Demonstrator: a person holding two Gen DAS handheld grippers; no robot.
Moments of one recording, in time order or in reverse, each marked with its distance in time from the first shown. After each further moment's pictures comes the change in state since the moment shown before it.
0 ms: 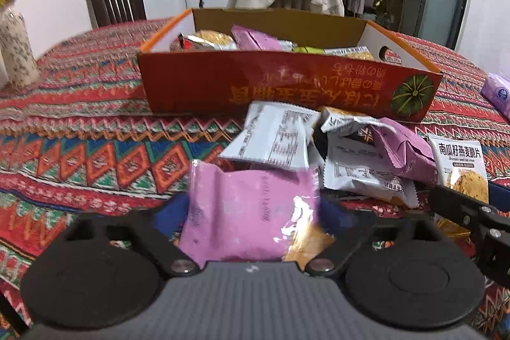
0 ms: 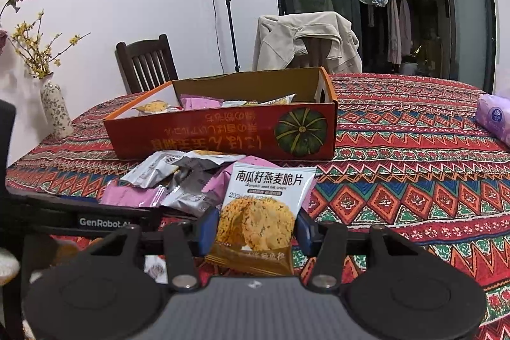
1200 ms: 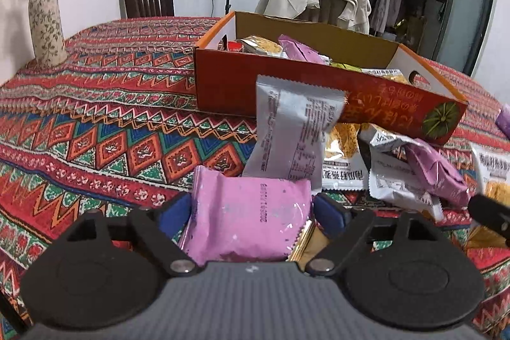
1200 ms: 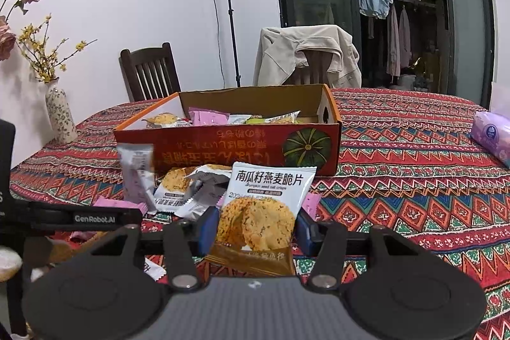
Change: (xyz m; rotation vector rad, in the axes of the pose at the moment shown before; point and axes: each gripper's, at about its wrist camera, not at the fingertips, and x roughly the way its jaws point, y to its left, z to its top) left arm -0.007 0.041 -0.003 -0.122 -0.015 0.022; right arm -0.017 0.013 0.008 -0.021 -0.035 -0.012
